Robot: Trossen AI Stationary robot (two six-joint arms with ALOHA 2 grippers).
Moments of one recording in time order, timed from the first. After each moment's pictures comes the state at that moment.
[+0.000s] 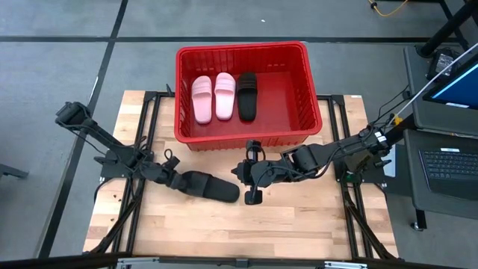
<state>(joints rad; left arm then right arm) -0.53 0.80 0.01 0.30 -0.28 -1.50 0.35 1.78 1.81 -0.71 0.41 0.02</state>
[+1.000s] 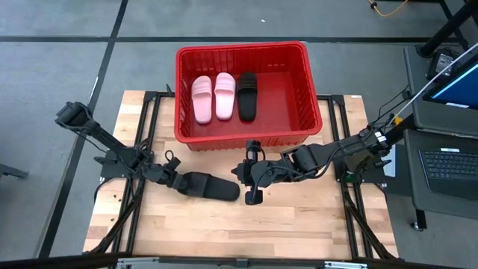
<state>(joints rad) -0.53 0.89 0.01 0.35 -0.28 -1.56 0.35 1.78 1.81 -0.71 0.41 -0.01</state>
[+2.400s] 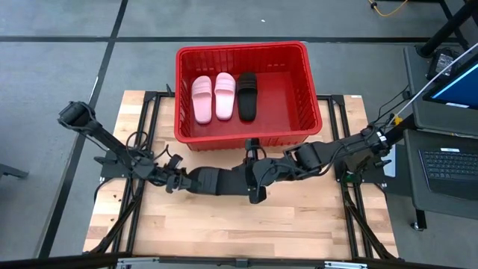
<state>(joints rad) -0.57 0.98 0.13 0.81 -0.41 -1.16 0.35 1.78 1.87 -0.75 0.43 -0.19</state>
